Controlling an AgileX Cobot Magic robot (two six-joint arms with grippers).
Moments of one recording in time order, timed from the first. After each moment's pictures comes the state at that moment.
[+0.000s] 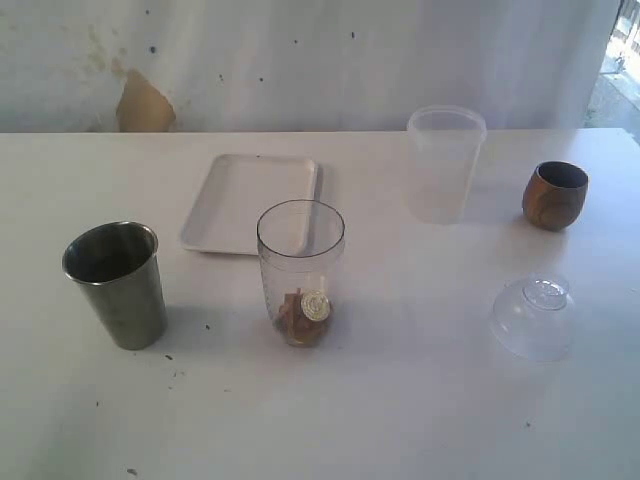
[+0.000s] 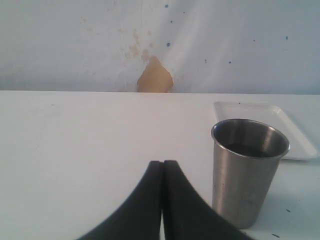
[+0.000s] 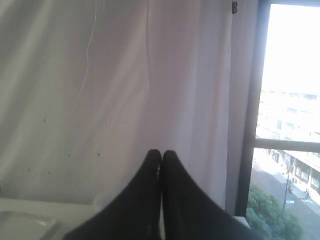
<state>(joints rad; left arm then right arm) -0.06 0.01 0.00 -0.04 0.21 0.00 -0.06 0.00 -0.46 0.00 0.27 -0.05</state>
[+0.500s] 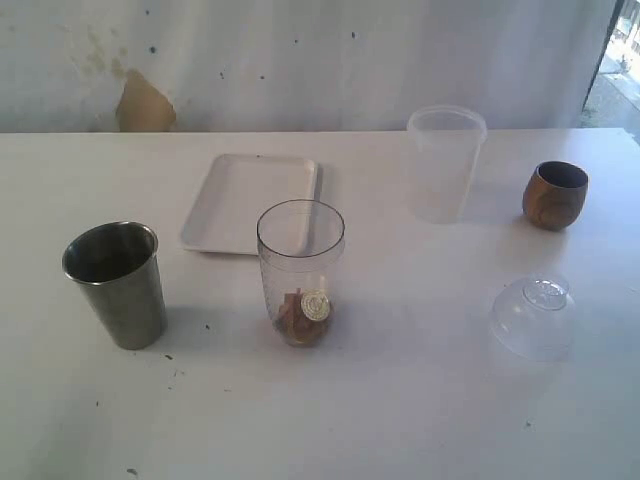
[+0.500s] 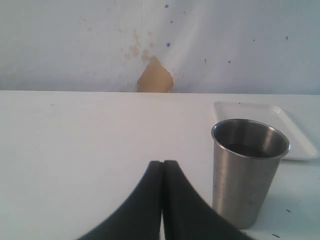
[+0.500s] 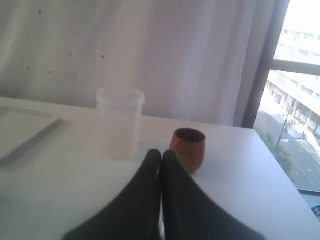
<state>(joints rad) -0.06 0.01 0.00 -0.04 0.21 0.00 -0.06 0.01 -0.07 0.14 0.14 -0.23</state>
